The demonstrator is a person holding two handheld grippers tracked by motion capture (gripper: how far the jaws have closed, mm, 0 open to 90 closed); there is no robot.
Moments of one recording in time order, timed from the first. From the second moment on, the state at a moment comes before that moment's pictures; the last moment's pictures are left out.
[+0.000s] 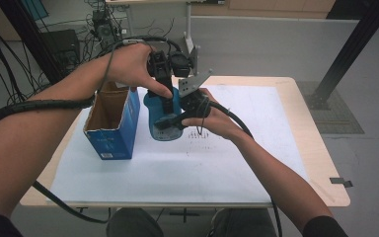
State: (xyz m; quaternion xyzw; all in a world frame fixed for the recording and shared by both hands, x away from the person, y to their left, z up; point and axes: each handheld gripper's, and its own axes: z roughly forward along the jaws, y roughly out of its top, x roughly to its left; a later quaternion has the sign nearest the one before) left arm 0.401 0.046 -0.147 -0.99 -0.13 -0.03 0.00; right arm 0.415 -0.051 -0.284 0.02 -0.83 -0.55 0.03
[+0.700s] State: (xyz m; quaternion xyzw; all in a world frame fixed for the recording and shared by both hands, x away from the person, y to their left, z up) left arm 0.400 0.047 -0.148 -0.99 -0.13 -0.03 0.01; right arm 0.414 -0.049 -0.284 0.02 -0.83 -0.55 0.03
